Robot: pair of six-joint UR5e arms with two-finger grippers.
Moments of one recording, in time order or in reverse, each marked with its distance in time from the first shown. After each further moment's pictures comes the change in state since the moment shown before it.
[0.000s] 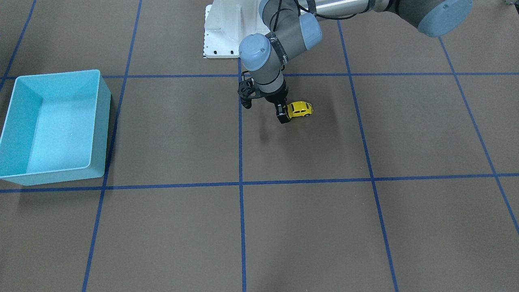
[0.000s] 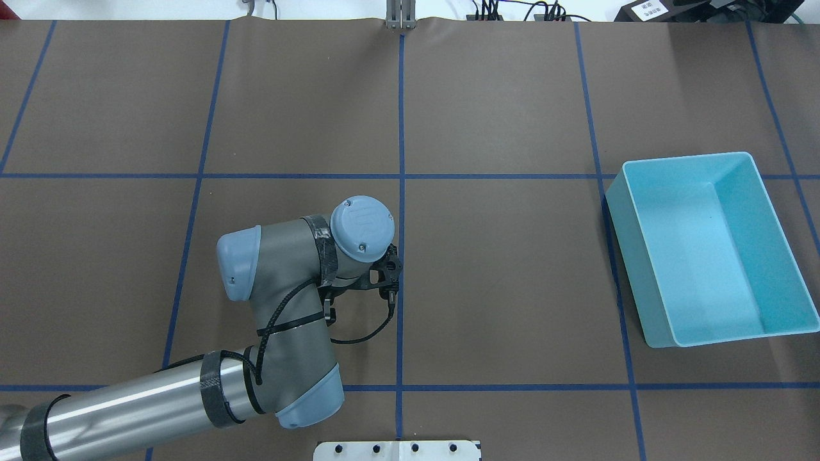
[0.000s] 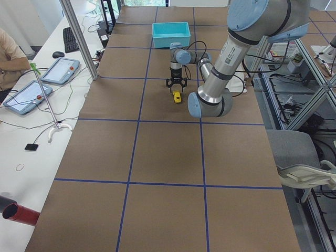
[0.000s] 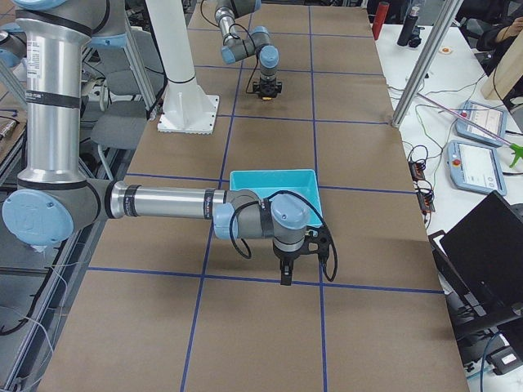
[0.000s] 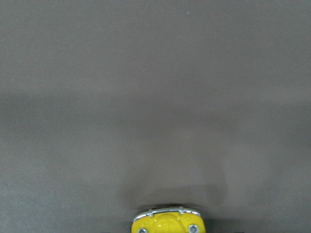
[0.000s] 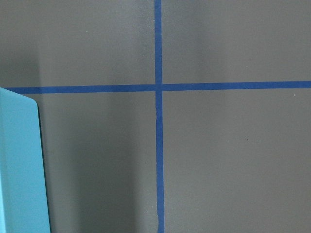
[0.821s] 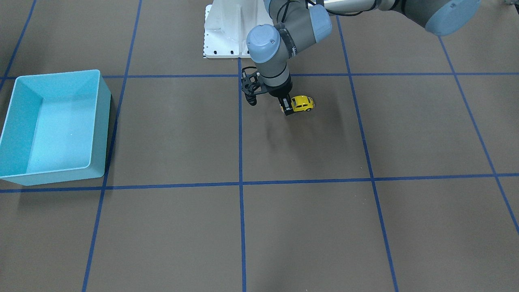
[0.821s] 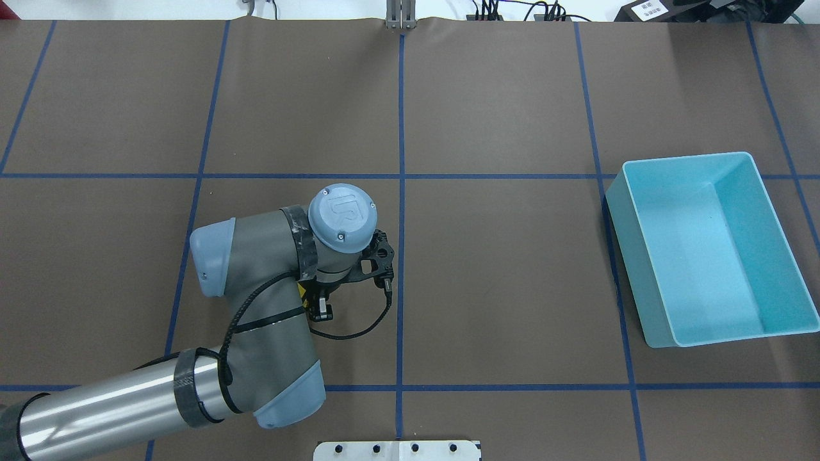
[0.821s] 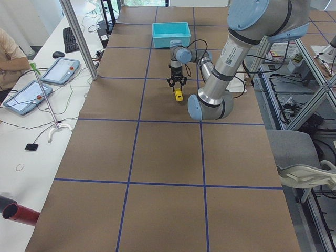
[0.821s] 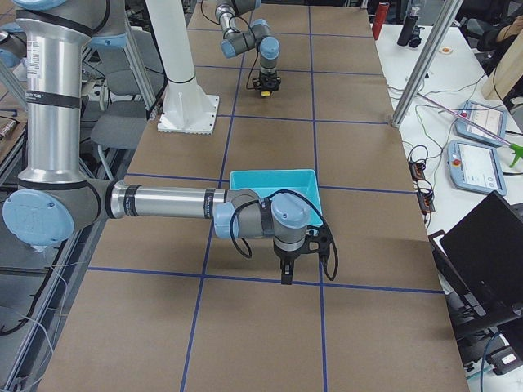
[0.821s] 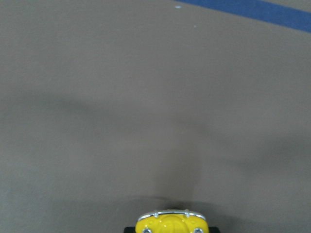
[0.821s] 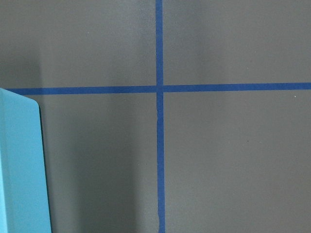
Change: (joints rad) left arm -0.037 0.054 -0.111 0.007 -0.045 -0.108; right arm 0.000 0.002 0.002 -0.001 0.000 0.000
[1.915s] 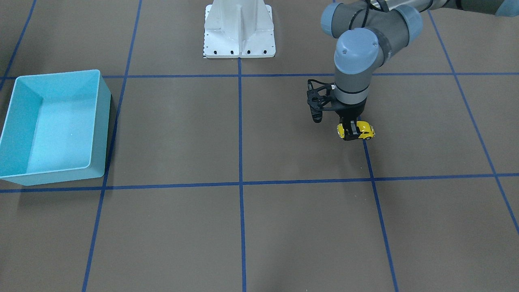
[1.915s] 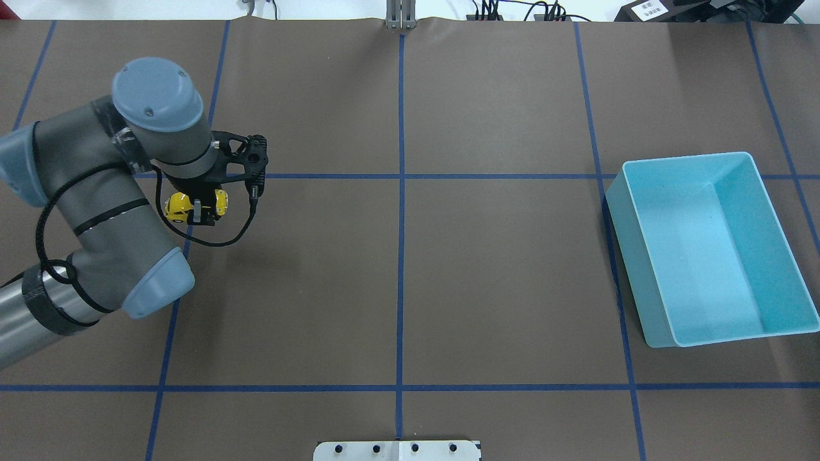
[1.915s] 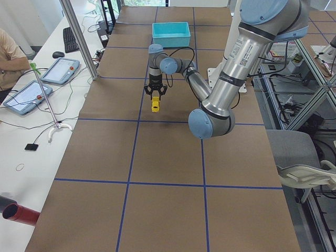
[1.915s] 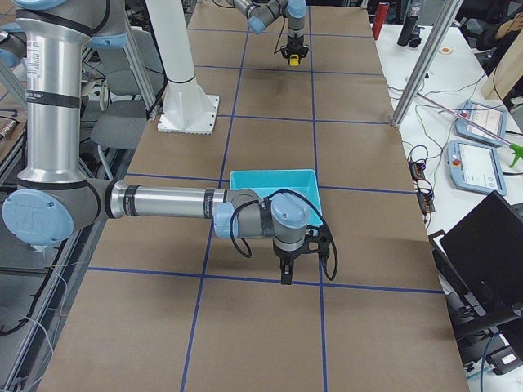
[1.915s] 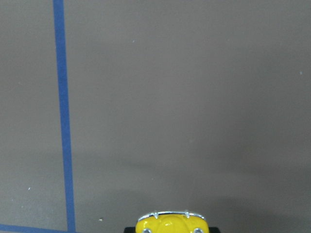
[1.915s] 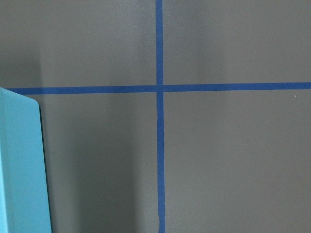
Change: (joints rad) left arm -0.307 0.238 -0.106 -0.201 -0.118 0.383; right arm 0.000 -0.001 0.001 0.000 0.000 0.000
